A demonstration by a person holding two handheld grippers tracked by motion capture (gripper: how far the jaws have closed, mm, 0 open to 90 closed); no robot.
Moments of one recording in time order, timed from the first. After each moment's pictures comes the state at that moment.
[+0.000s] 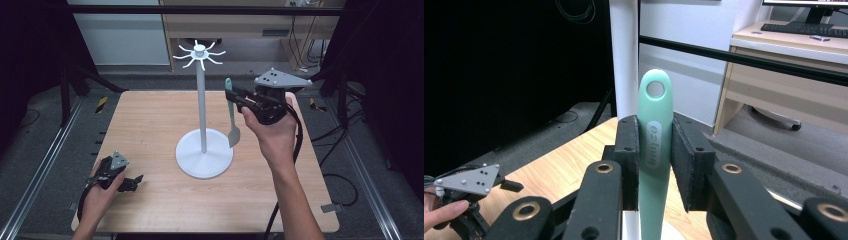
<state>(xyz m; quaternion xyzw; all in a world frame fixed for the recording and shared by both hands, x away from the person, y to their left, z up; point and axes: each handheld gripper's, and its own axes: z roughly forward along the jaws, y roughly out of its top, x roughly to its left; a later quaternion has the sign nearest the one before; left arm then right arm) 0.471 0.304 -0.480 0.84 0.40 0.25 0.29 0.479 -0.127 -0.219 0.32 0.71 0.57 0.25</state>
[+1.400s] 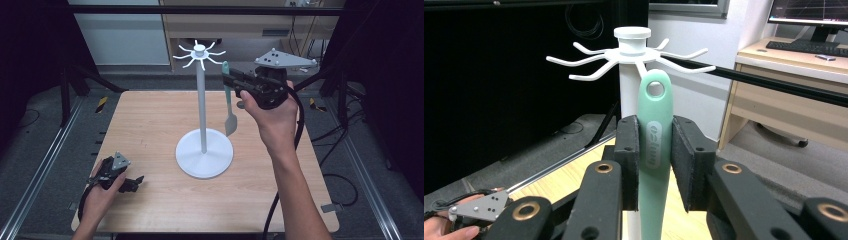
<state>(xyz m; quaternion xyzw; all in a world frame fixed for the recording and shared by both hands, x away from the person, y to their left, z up) 0.471 0.302 -0.483 0.84 0.39 0.24 0.28 0.486 -0.122 -0.185 0.31 0.71 0.58 0.25</state>
